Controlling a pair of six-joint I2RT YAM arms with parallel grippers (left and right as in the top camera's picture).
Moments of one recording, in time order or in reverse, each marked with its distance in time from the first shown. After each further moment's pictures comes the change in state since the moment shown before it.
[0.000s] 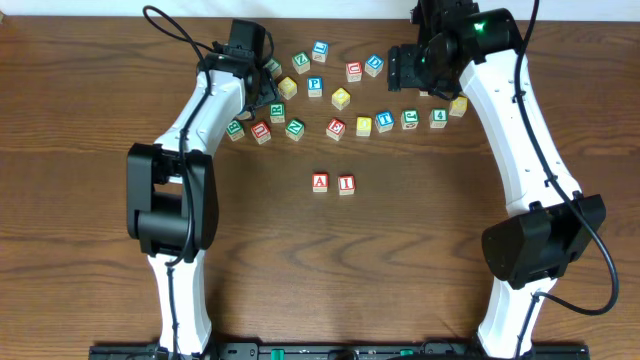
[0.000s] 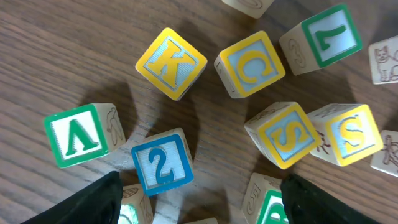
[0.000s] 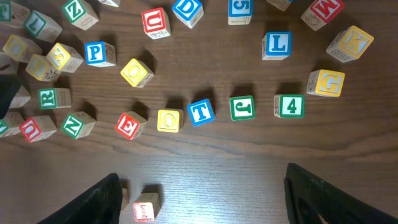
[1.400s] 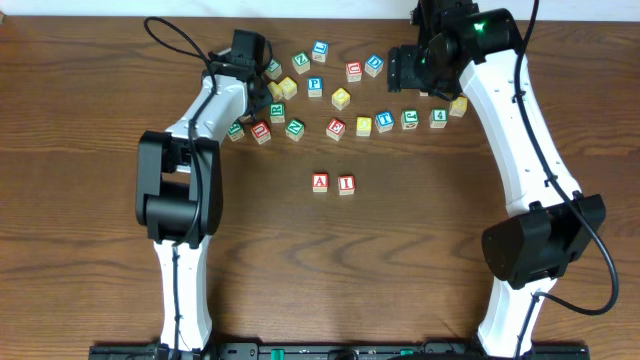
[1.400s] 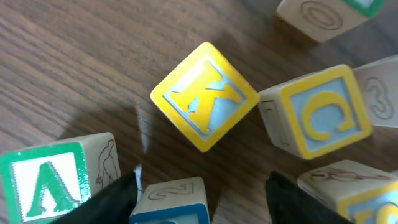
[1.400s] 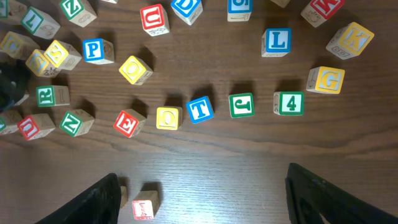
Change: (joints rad) left arm 0.015 0.103 0.000 0.099 -0.067 -0.095; right arm 0.000 0.000 -0.001 -0.008 0.000 0.000
